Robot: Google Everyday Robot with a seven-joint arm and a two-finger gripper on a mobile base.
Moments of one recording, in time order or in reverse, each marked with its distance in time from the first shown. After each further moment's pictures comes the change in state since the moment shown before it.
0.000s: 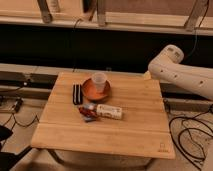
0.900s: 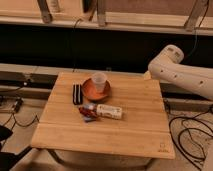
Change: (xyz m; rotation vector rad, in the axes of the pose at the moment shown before) arm -0.002 0.002 -0.002 -0.004 -0.009 -0.012
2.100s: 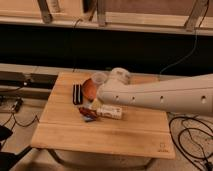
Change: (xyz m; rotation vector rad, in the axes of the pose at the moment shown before) arm 0.064 0.321 -0.105 -0.495 -0.161 -0.715
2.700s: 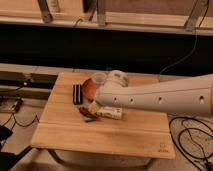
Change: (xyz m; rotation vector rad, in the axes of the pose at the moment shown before) arm 0.005 0.001 -0.001 -0.006 0.002 0.000
